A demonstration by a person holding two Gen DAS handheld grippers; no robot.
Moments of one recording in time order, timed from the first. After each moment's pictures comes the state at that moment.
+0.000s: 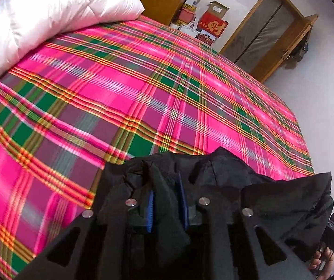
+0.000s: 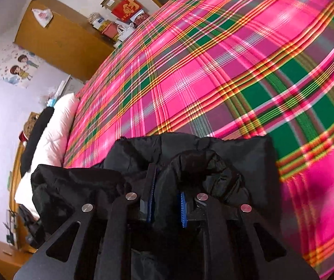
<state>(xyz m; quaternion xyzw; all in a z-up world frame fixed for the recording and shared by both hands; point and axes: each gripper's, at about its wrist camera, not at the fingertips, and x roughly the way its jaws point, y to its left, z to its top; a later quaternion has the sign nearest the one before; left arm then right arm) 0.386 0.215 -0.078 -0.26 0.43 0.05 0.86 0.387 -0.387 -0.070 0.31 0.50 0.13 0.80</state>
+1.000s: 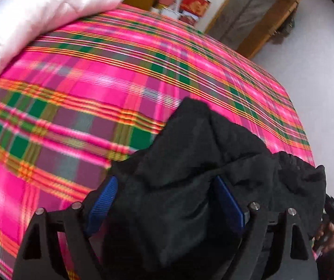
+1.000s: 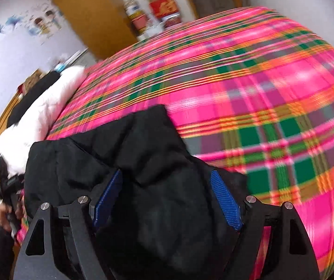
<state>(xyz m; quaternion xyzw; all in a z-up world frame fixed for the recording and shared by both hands) 0.394 0.226 -0.076 -0.21 0.49 -0.02 0.85 0.391 -0.372 -0.041 0.12 0.48 0.20 0.85</state>
